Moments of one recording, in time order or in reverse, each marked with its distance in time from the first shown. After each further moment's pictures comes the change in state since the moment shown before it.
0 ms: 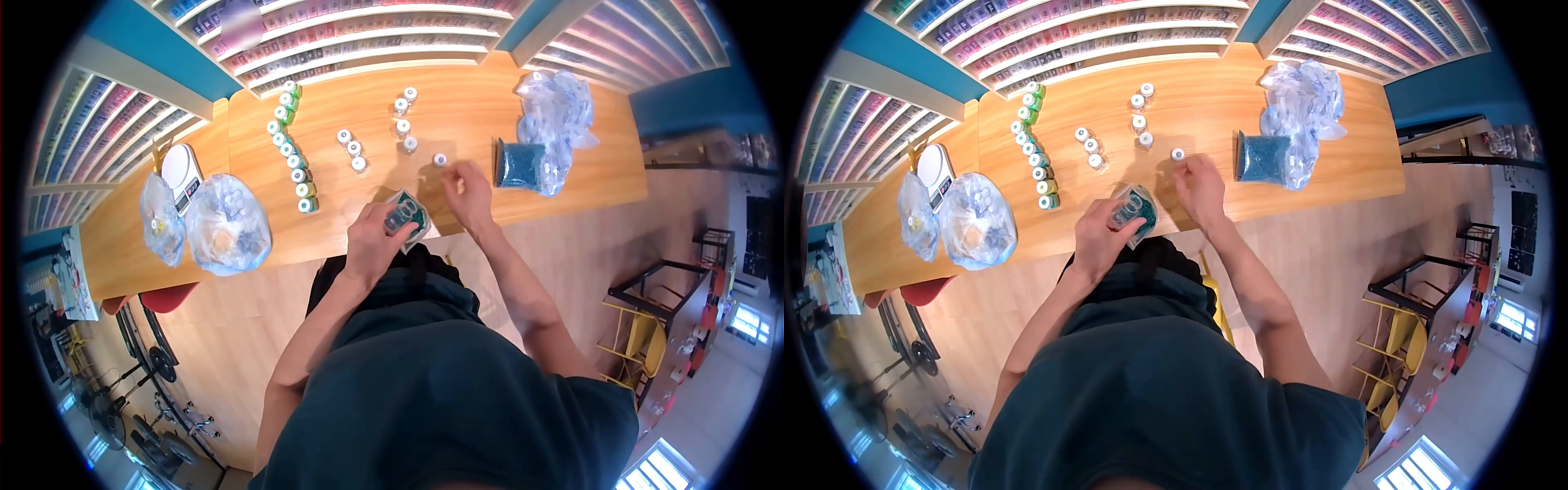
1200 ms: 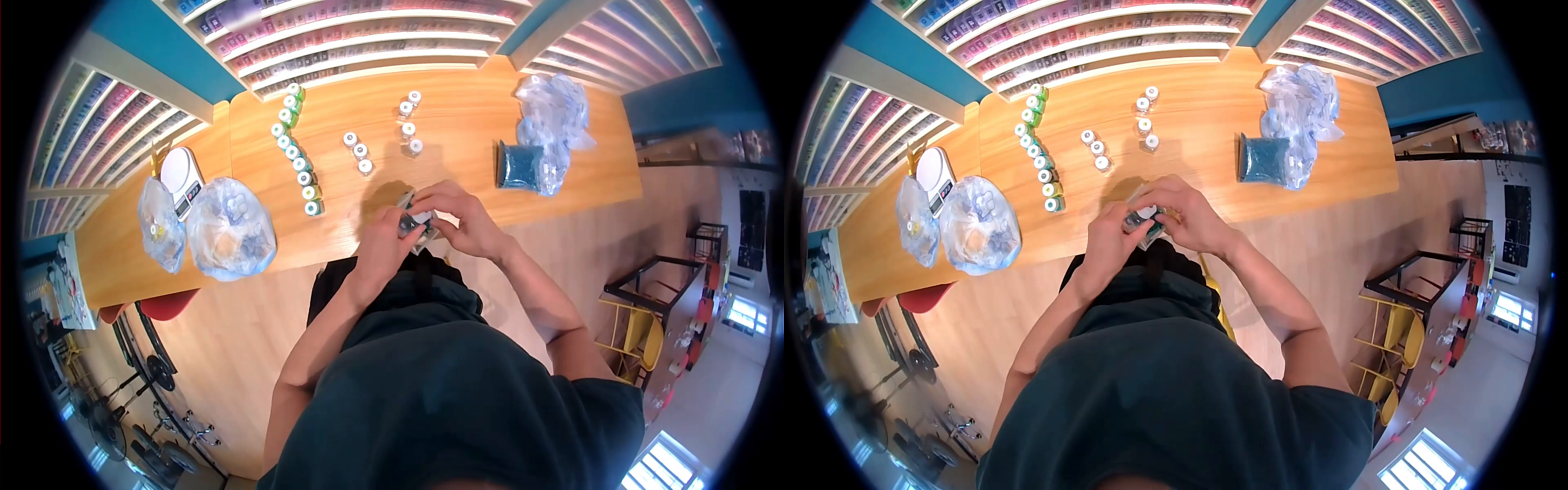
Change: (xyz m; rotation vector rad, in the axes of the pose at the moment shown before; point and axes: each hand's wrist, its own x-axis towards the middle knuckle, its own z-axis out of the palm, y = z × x) left_hand 0.000 -0.011 -0.005 0.014 -0.139 0.046; right_hand 0.007 -0.094 -0.048 0.395 -0.337 -0.363
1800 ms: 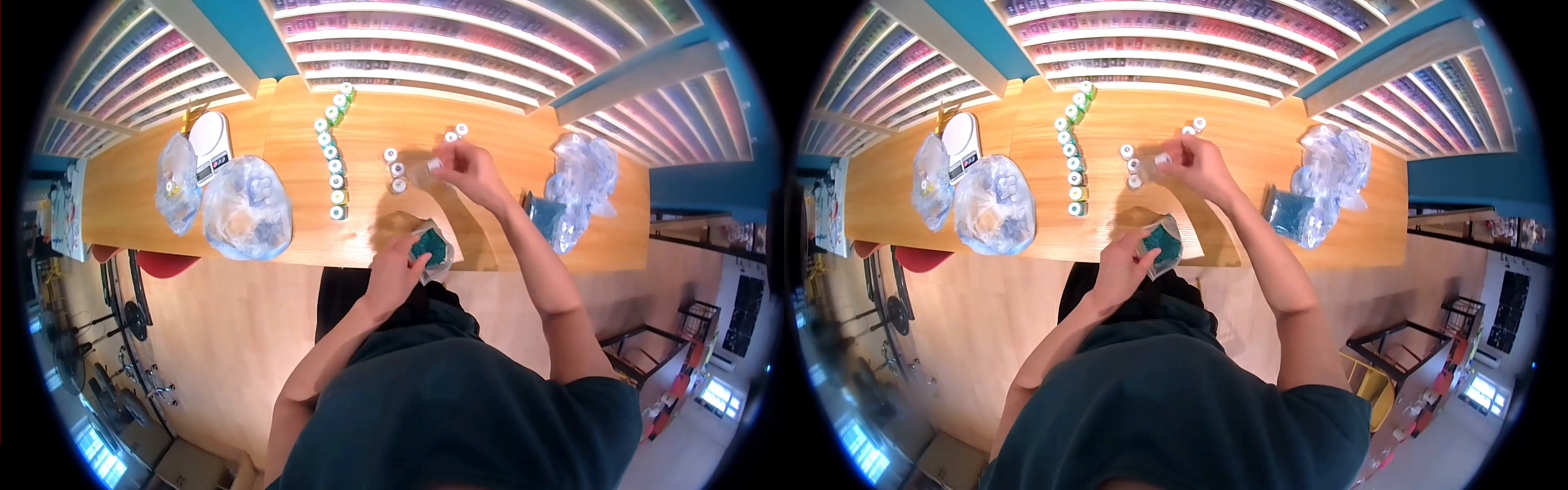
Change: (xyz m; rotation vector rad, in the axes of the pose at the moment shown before) left_hand -0.013 0.002 -0.004 -0.089 0.174 -0.171; right_hand 0.113 0.083 0.004 0.267 -0.142 0.398
